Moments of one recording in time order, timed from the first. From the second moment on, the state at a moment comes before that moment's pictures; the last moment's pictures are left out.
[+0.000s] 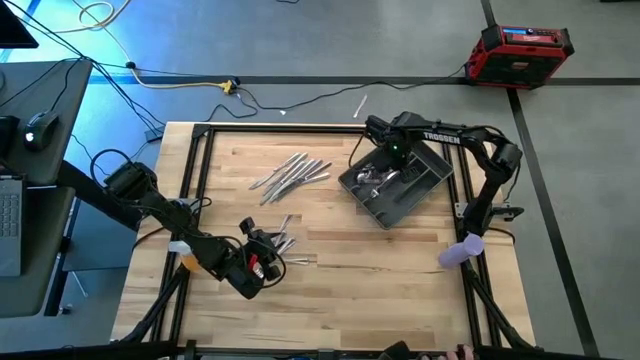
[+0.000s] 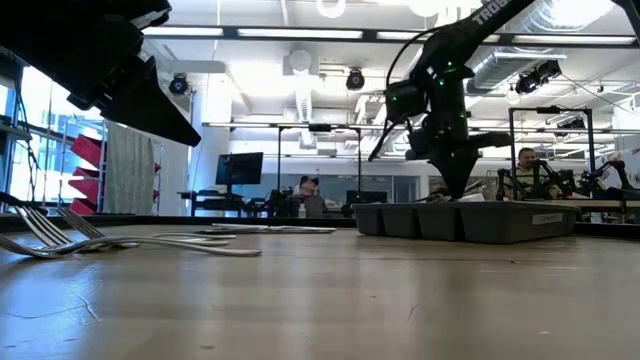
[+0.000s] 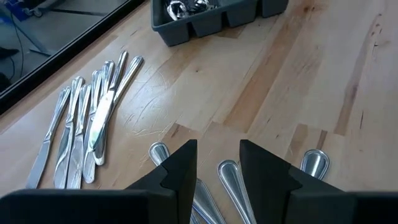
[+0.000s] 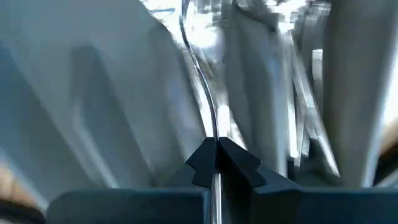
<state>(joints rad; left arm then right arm) -0.65 1.56 0.79 -0.38 -1.00 -0.85 -0.61 1.78 1.28 -1.09 0.12 -1.08</state>
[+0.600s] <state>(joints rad) -0.65 1.56 0.79 -0.38 -0.99 -0.85 -0.47 1.73 1.37 -1.03 -0.14 -0.75</state>
